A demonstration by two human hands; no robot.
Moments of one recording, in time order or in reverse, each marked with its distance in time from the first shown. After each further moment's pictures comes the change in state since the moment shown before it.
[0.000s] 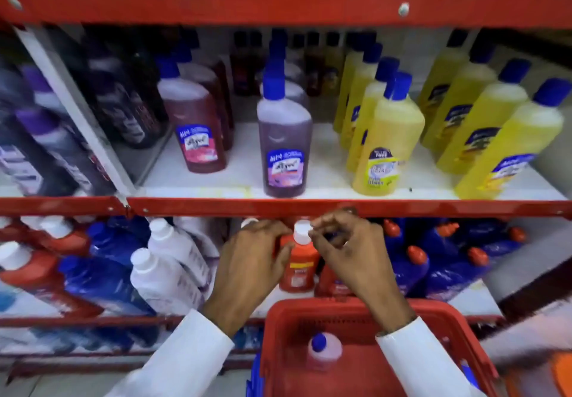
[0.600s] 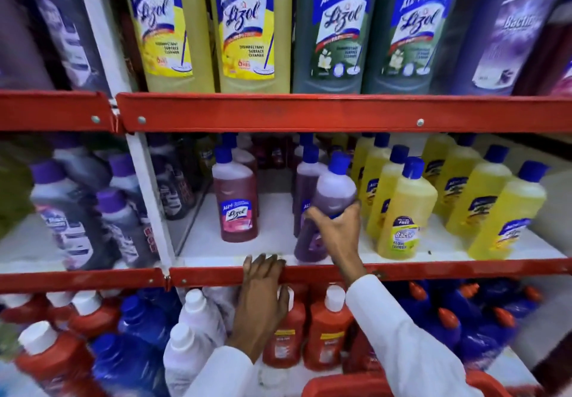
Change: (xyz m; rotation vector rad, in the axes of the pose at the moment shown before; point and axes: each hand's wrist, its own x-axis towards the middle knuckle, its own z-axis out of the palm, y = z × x) left_hand 0.031 -0.087 0.006 -0.008 0.025 -0.050; right_hand 0.119 -0.084 0.067 0.397 0.383 0.174
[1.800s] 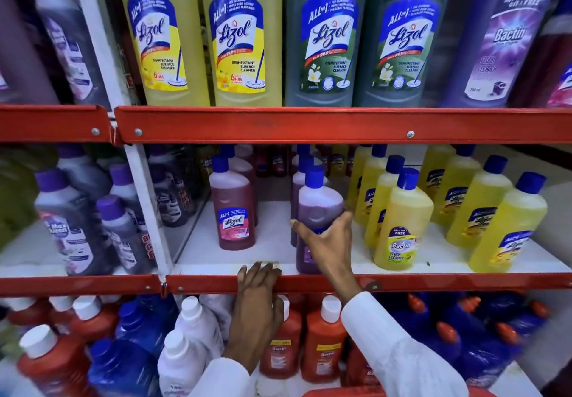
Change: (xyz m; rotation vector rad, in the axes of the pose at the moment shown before) left_hand 0.000 0.006 0.003 -0.014 0.038 -0.027; right_hand -0.003 0.007 0.000 -0.141 -0.009 -0.160
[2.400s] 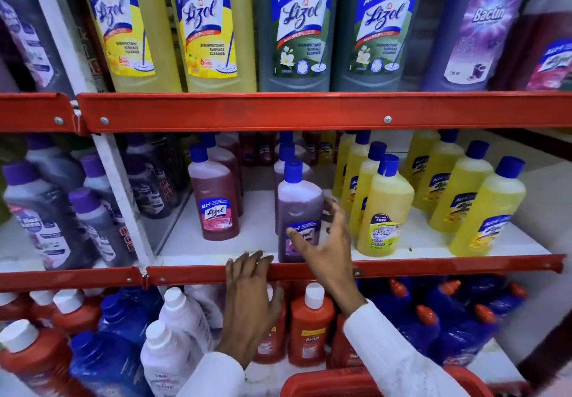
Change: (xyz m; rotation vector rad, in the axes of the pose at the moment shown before) left_hand -0.004 0.028 0.005 0.093 0.067 -0.012; right_hand -0.018 0.023 -0.039 -0.056 -0.091 -0.128
